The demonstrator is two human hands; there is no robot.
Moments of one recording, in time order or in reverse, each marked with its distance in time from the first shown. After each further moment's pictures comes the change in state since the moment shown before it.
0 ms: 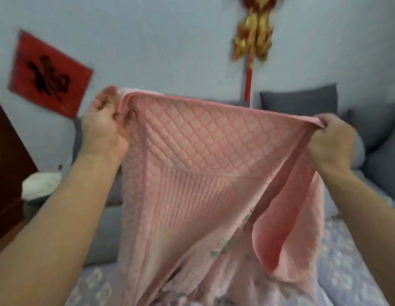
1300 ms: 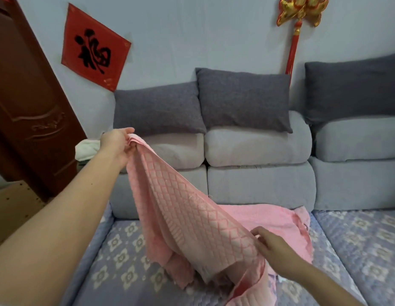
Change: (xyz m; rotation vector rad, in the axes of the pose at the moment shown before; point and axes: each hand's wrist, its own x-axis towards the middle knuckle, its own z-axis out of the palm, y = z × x) left_hand -0.011 -0.009 -0.141 0.612 0.472 -0.330; right_hand -0.285 0.069 0.054 0.244 -1.384 0.007
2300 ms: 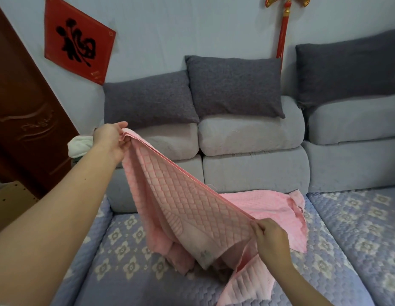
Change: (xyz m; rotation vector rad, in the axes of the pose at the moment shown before) left_hand -0.010 -0.012 0.005 -0.006 -0.019 -0.045; right_hand -0.009 0.012 0.049 -0.027 0.652 0.055
